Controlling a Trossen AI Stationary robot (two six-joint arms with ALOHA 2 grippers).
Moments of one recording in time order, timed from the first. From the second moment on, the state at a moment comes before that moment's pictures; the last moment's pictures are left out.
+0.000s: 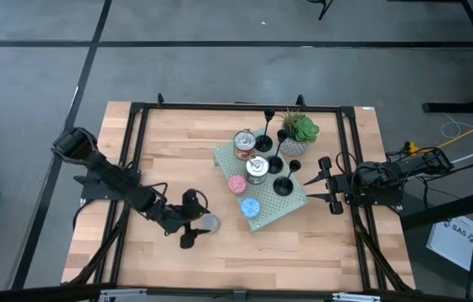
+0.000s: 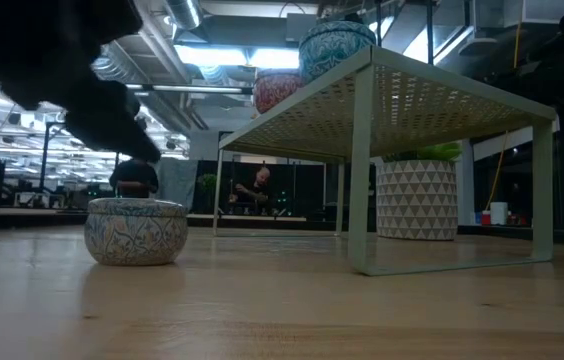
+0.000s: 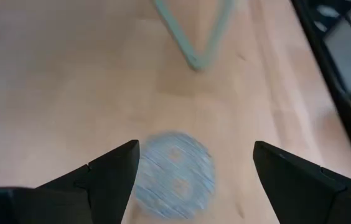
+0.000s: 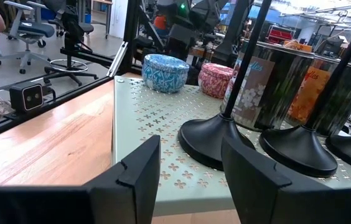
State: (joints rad) left arm -0.58 1.45 0.58 0.20 -0.45 -0.56; right arm 0.29 0.10 0.01 0.02 0.07 -0.20
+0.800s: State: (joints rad) left arm -0.63 1.45 0.58 0.09 -0.48 -0.57; right arm 0.29 0.10 0.01 0.02 0.07 -0.20
